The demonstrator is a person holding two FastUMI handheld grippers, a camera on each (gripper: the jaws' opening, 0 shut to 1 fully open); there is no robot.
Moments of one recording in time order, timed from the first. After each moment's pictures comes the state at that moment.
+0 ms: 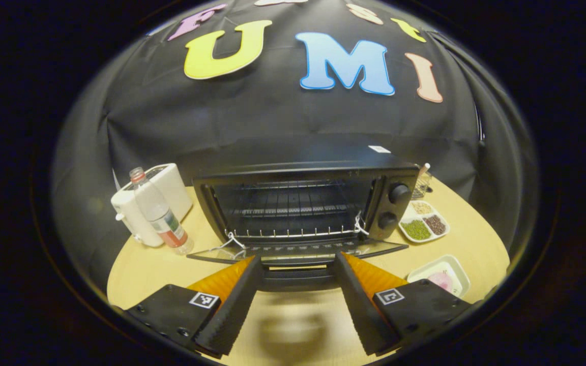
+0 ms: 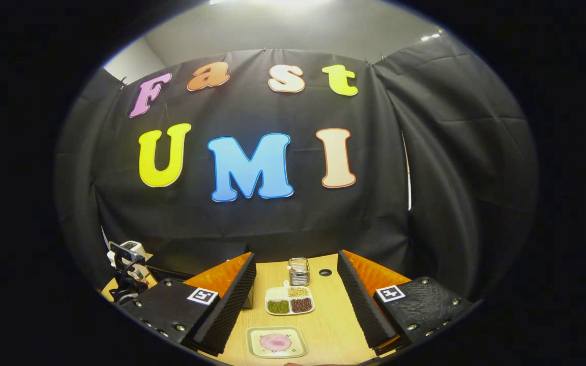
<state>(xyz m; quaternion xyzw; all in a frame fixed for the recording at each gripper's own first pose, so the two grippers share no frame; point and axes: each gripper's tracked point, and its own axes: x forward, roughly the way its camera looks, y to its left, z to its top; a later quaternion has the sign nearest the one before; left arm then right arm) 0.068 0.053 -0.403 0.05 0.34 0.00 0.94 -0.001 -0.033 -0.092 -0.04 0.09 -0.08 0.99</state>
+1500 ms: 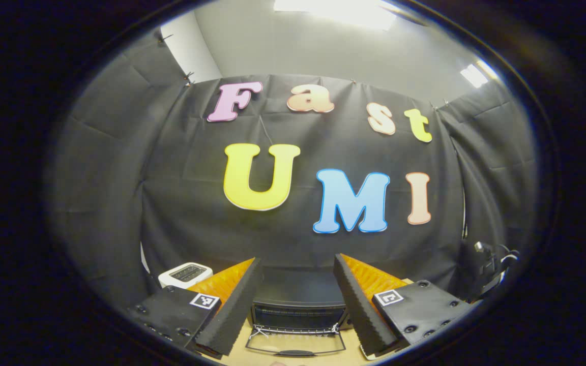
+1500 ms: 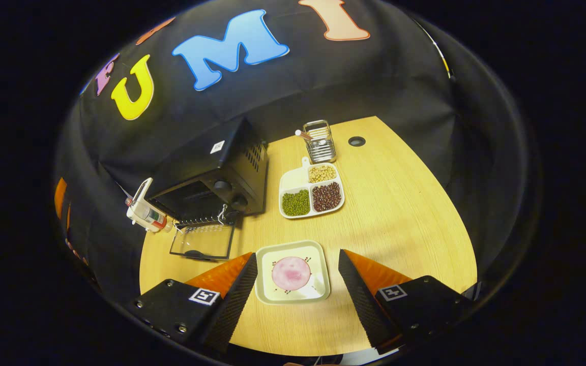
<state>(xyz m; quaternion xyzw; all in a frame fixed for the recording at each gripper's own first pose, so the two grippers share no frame) 0.034 0.071 -0.063 0.00 0.02 0.03 1.00 -0.001 -0.065 -0.313 0.09 0.47 0.00 0.88</state>
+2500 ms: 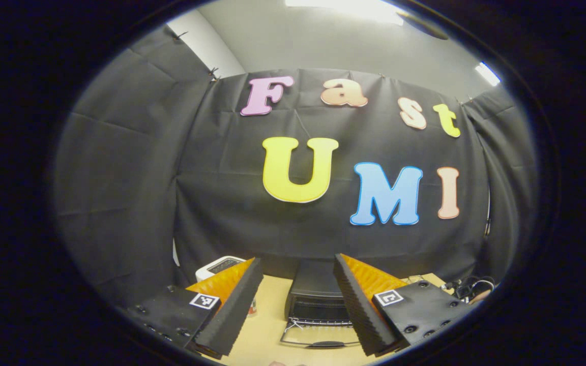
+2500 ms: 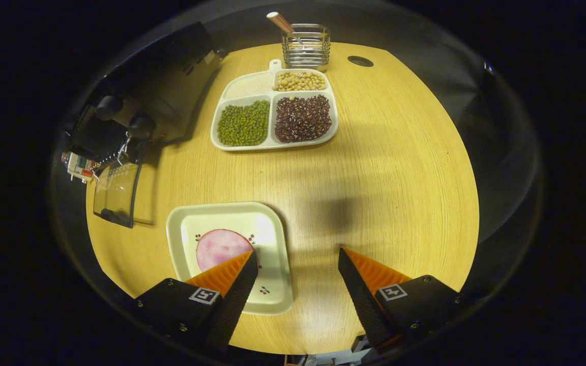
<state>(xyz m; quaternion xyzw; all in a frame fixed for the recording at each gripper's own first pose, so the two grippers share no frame) 0.004 0.151 -0.082 0.00 0.06 0.11 0.99 0.003 -0.094 -0.461 -0.02 0.67 -0.05 0.74</state>
